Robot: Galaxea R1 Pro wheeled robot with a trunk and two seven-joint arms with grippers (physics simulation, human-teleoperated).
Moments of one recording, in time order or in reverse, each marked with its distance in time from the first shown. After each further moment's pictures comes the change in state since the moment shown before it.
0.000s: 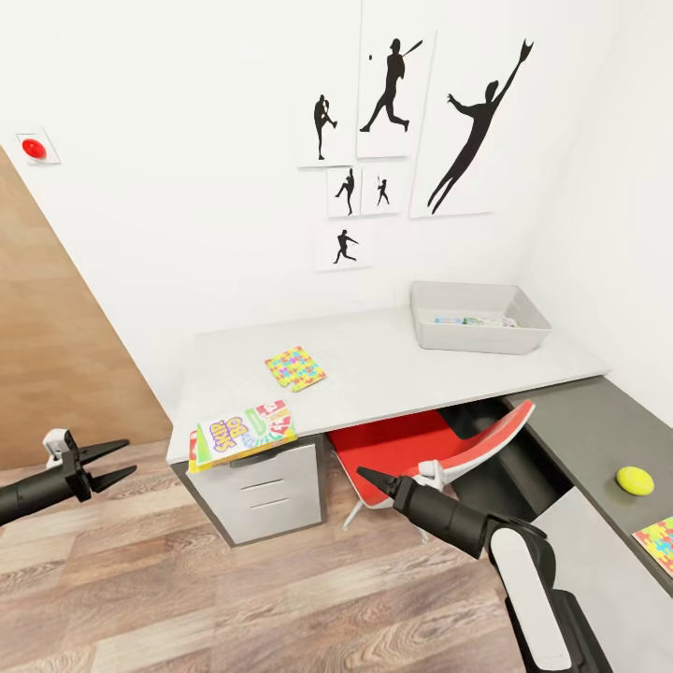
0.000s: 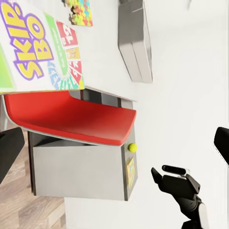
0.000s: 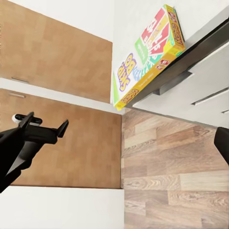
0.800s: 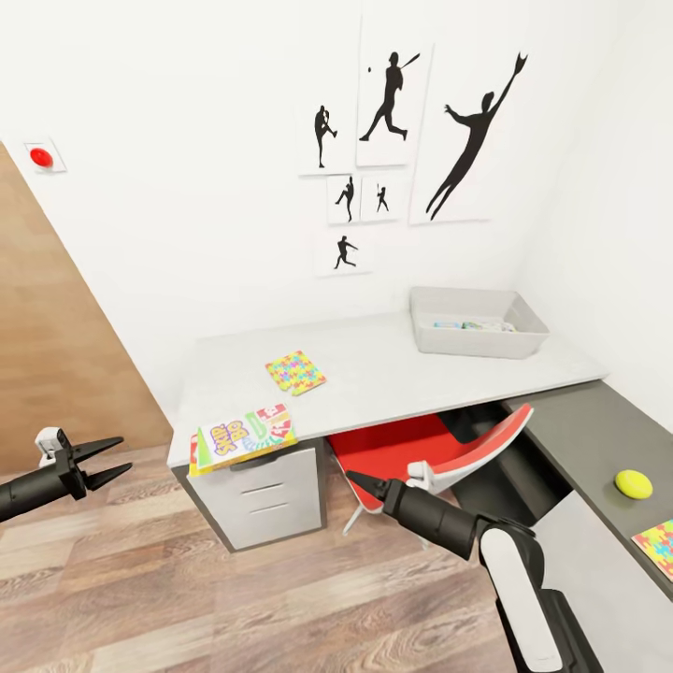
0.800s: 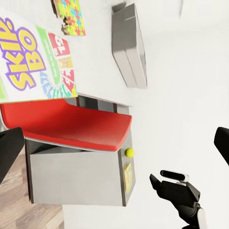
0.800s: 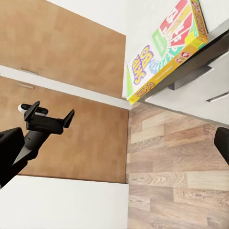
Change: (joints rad) left arm 0.000 0.012 0.005 0.000 0.018 0.002 -0.003; right arm 0.000 0.008 0.044 0.000 0.000 -0.001 0.010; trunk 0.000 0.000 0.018
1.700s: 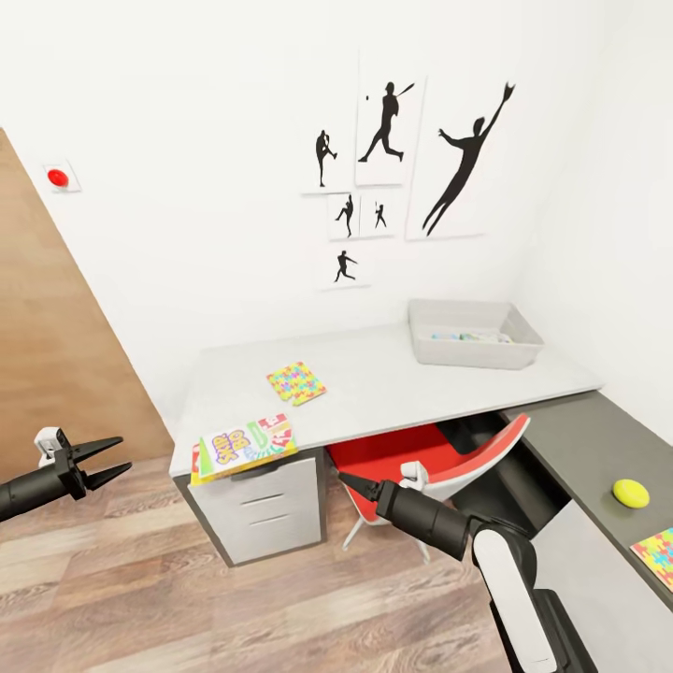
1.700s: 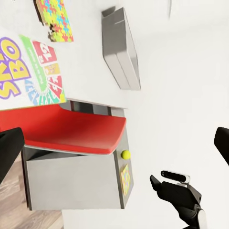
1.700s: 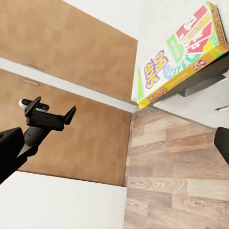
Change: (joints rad) left arm 0.000 0.002 0.001 0.000 0.000 0.000 -0.002; right arm 0.000 -0.003 0.042 0.000 0.001 -0.030 -0.005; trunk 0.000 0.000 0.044
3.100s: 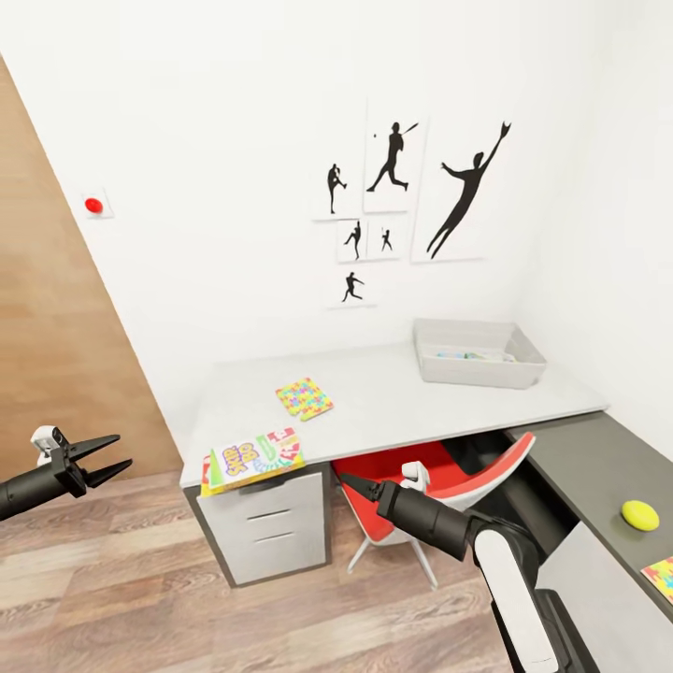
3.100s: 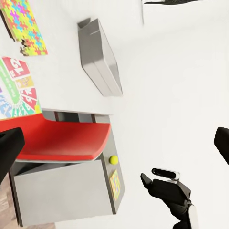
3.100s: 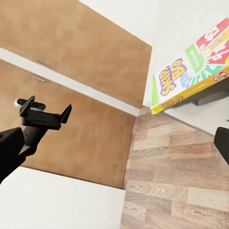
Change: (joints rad) left arm 0.000 0.000 -0.002 0.000 -0.002 -0.006 -0.052; right arm 0.000 -0.006 0.001 0.000 0.000 -0.001 0.001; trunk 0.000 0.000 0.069
